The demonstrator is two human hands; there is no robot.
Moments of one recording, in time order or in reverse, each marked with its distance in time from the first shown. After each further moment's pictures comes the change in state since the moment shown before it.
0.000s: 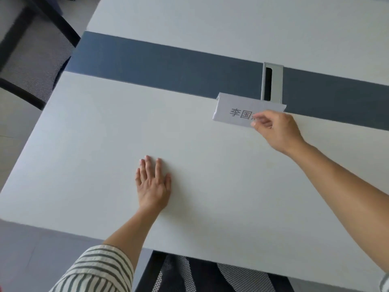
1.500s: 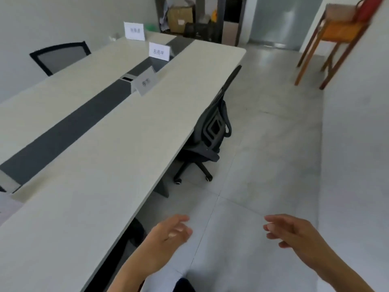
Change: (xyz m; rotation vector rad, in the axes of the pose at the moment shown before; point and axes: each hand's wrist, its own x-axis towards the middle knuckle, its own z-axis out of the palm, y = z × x) left_hand -0.484 0.293 -0.020 -0.078 -1.087 1.045; right_hand -0.812 0.150 -0.048 1.005 0.775 1.080
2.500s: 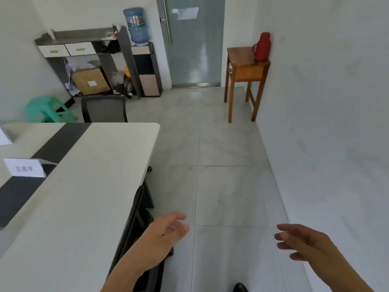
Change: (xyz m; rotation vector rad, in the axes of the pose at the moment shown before) left_hand 0.600 0.426 0.028 0.256 -0.266 0.223; right_hand 0.412 -0.176 -0.376 0.327 0.402 0.009
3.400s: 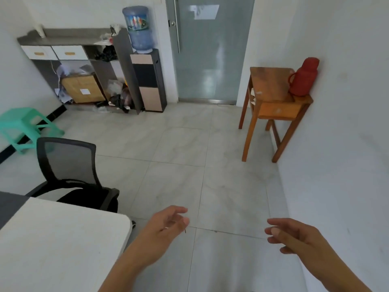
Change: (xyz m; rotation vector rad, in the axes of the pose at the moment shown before) left_hand 0.577 0.185 -0.215 -0.144 0.137 -0.007; right_hand 0.610 -0.299 -0.023 -0.130 -0.131 -0.065
